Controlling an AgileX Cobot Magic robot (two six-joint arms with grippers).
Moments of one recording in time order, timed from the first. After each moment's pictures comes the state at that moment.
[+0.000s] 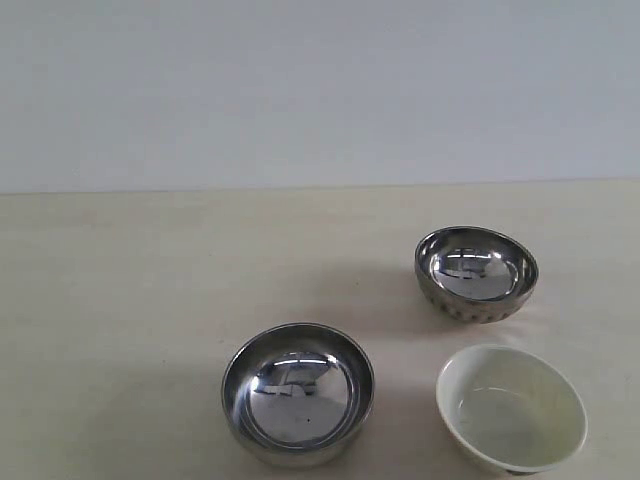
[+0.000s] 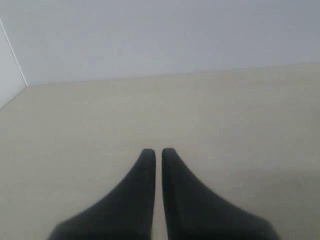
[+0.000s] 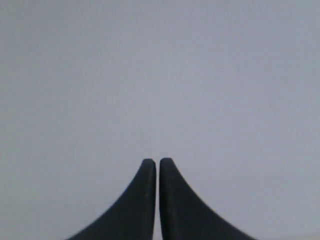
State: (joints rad) left arm 0.07 0.00 0.00 -0.01 0.28 0.09; right arm 0.09 0.00 0.00 -0.03 -0.32 0.18
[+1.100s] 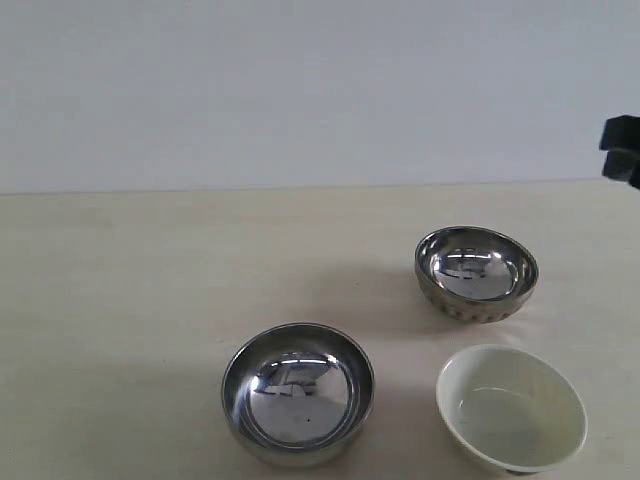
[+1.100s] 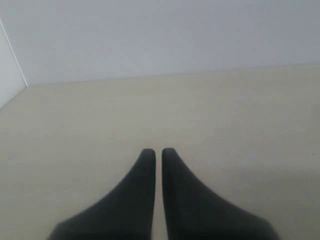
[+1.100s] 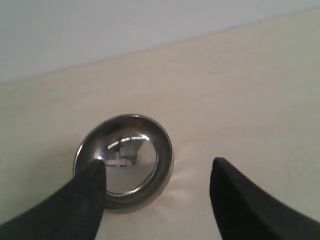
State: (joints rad) left arm 0.07 0.00 0.00 -0.01 0.28 0.09; right arm 0.09 1.16 -0.78 0.11 0.30 0.17
